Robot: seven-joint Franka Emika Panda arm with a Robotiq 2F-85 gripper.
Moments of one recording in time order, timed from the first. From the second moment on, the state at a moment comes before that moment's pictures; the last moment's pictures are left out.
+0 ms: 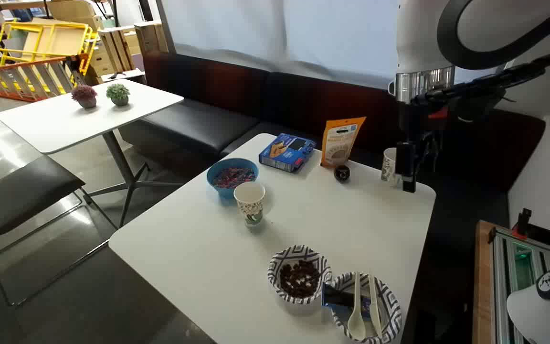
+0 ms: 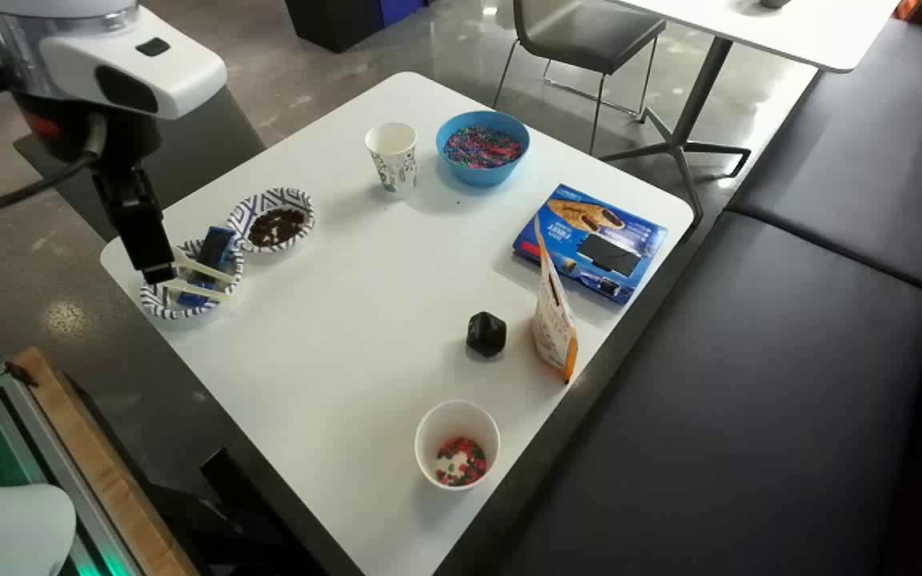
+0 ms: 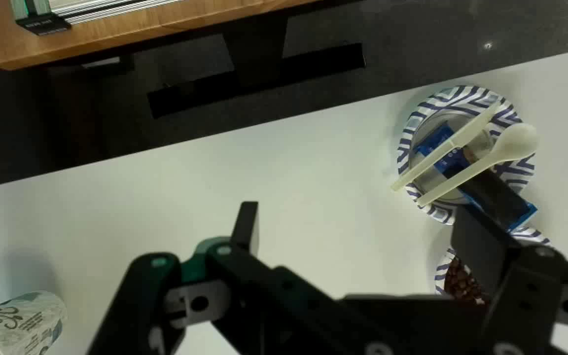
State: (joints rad) arm -0.05 -0.47 -0.04 -2.60 0.07 1.86 0.12
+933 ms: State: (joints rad) arm -0.05 -0.47 -0.03 -2.59 0.06 1.87 0.12
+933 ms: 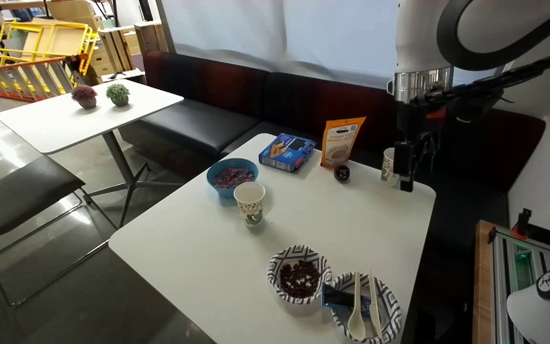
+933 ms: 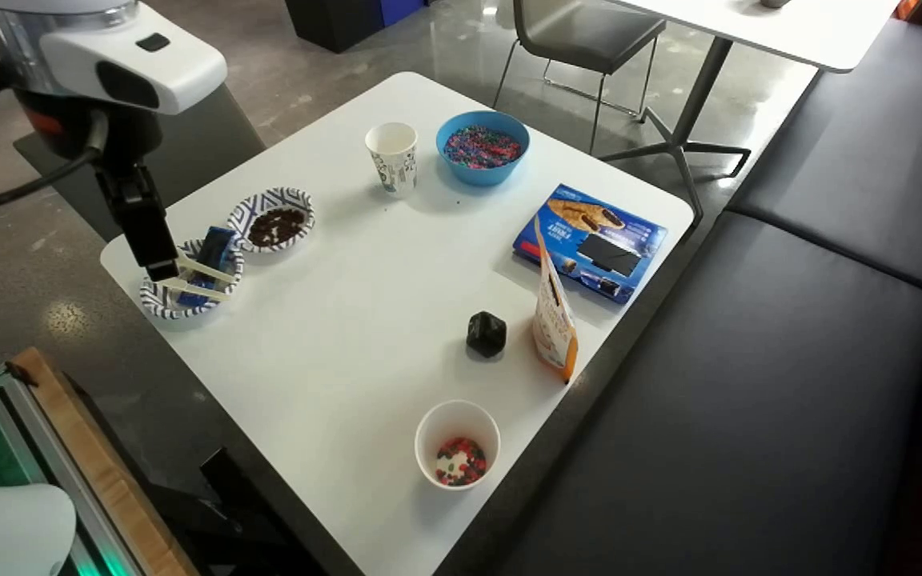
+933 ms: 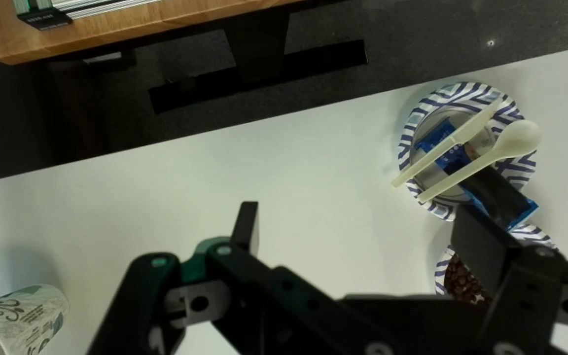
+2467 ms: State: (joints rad) arm 0.22 0.57 0.04 -1.57 -0.38 2.11 0.39
